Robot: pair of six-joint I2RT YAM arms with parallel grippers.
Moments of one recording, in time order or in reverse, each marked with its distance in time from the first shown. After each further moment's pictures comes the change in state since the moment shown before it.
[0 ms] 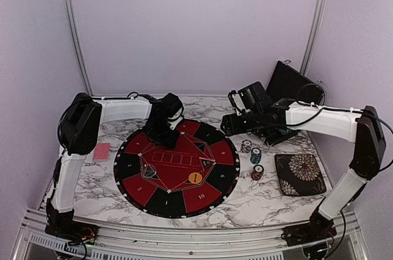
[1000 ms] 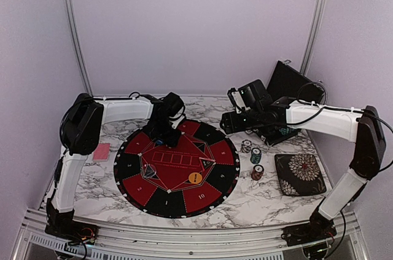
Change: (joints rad) left arm -0.004 0.022 0.026 0.024 -0.005 0.005; right arm 0.000 0.000 0.019 0.002 0.000 -0.011
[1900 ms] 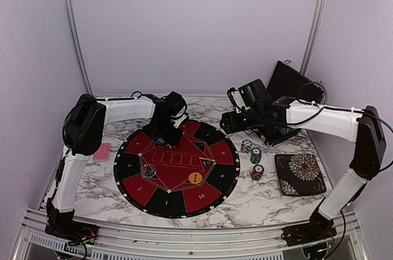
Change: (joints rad) left arm -0.004 0.030 0.051 -0.005 -0.019 0.056; right arm 0.000 -0.003 0.003 0.000 0.000 -0.019
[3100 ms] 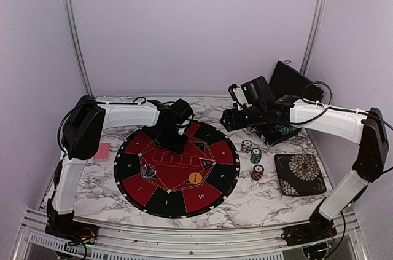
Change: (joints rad) left arm -0.088 -0.060 -0.099 0.013 -0.018 -0.222; right arm 0.000 -0.030 0.004 0.001 0.000 -0.004
